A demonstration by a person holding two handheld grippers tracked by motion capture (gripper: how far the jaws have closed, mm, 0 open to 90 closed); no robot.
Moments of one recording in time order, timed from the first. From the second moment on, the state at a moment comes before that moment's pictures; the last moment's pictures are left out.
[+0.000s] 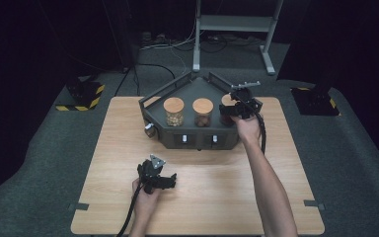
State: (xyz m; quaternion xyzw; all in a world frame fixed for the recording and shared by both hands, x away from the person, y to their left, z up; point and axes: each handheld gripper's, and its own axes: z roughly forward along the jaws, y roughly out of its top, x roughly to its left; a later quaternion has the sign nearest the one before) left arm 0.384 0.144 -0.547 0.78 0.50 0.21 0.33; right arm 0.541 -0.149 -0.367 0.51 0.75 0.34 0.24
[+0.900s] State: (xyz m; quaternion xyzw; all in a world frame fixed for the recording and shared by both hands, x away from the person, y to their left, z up) left arm 0.384 0.144 -0.546 0.78 0.50 0.21 0.33; right arm 0.546 -0.150 -0.378 0.49 0.76 0.35 0.24
